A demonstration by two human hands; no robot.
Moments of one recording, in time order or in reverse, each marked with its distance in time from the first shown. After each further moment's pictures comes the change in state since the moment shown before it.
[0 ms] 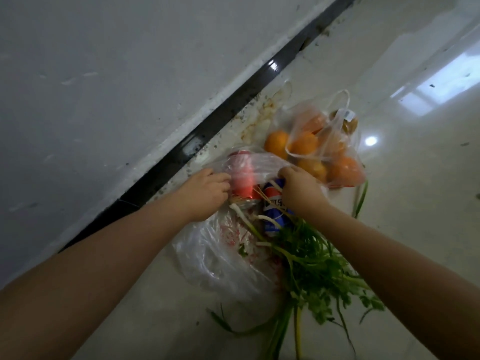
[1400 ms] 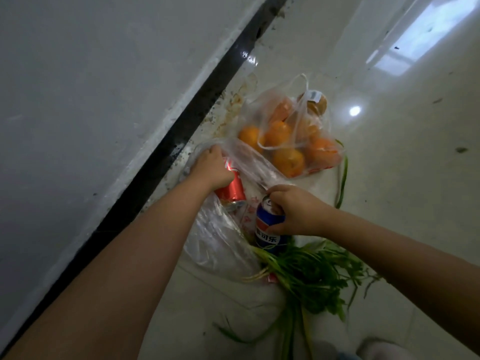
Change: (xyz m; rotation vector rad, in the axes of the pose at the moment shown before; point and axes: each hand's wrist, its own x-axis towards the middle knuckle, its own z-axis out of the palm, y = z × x) left_hand 0.078 0.007 -0.040 -0.917 -0.149 -0.733; right_hand -0.046 0.017 -0.018 0.078 -0.281 -0.145
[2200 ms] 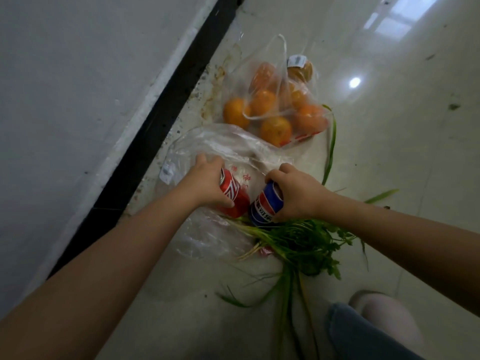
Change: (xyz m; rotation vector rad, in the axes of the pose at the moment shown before) left_hand -0.071 -0.007 0.017 0.212 -0.203 0.110; right_hand -0.030 0.012 0.031 0.158 0.047 0.128
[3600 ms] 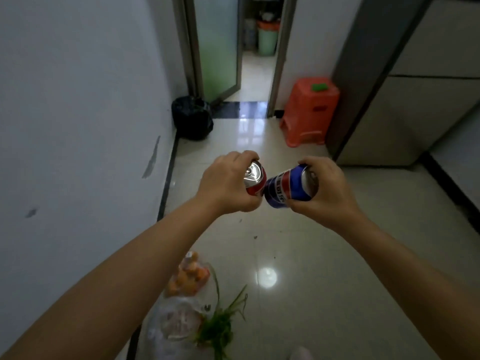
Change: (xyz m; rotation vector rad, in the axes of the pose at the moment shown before) left_hand -0.489 0.542 -0.462 0.191 0.480 0.933; right_hand -0.637 -0.085 -0.568 0.264 1.178 0.296
